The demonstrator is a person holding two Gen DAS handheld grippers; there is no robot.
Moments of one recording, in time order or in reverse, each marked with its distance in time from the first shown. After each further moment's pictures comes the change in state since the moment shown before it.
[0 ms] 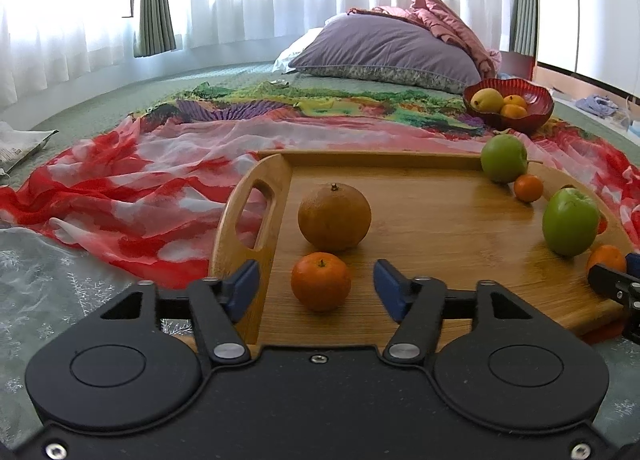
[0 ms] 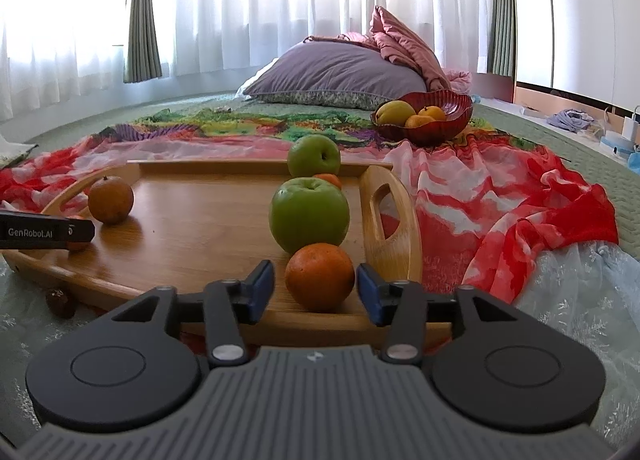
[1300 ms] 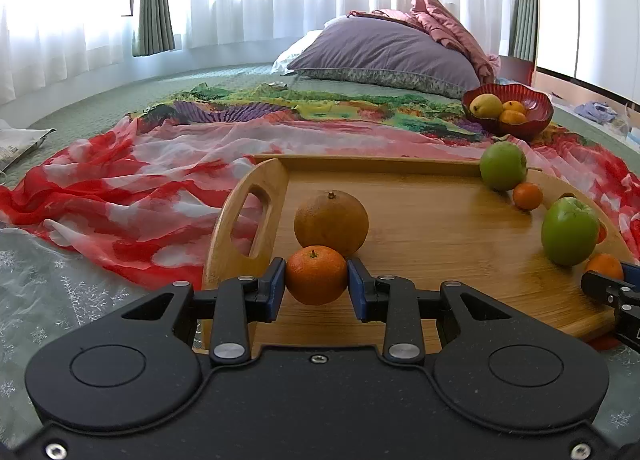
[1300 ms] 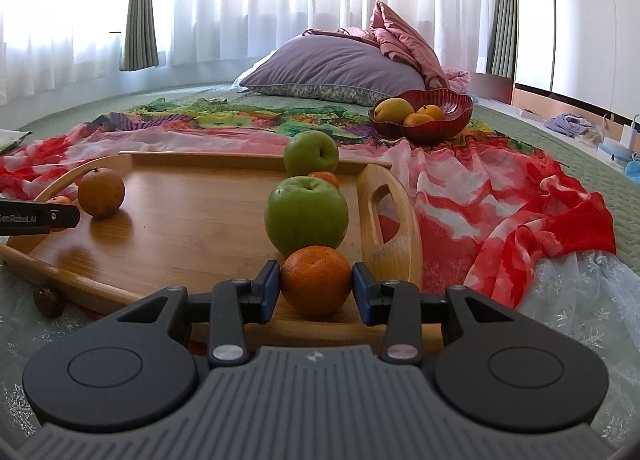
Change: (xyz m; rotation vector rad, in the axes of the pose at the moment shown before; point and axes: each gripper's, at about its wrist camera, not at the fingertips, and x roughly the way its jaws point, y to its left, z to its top) left arm 0.006 -0.001 0.003 -0.012 -0.002 -0.008; right arm 0.011 0.003 0.005 -0.036 0.032 -0.025
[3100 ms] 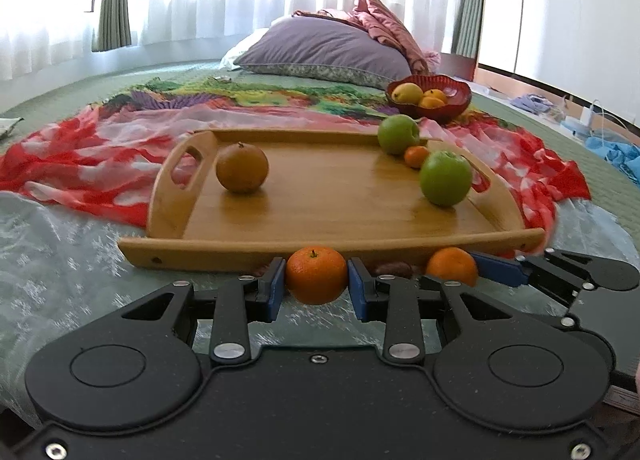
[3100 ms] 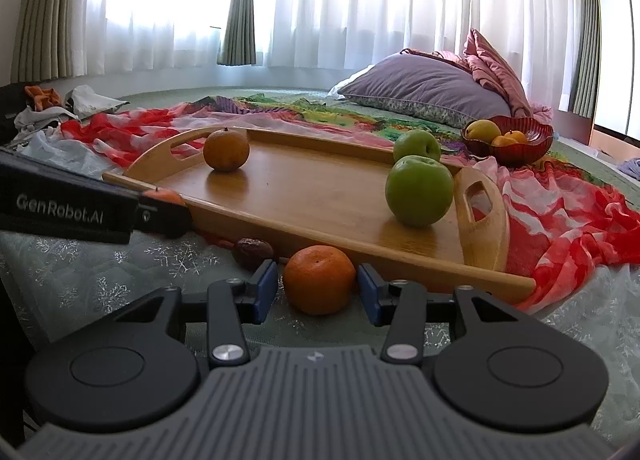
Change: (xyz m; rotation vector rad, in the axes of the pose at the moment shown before) left arm -0.089 -0.037 -0.046 0.018 0.003 -0.156; right arm -0.045 0.030 -0.043 -0.159 -0.056 0.245
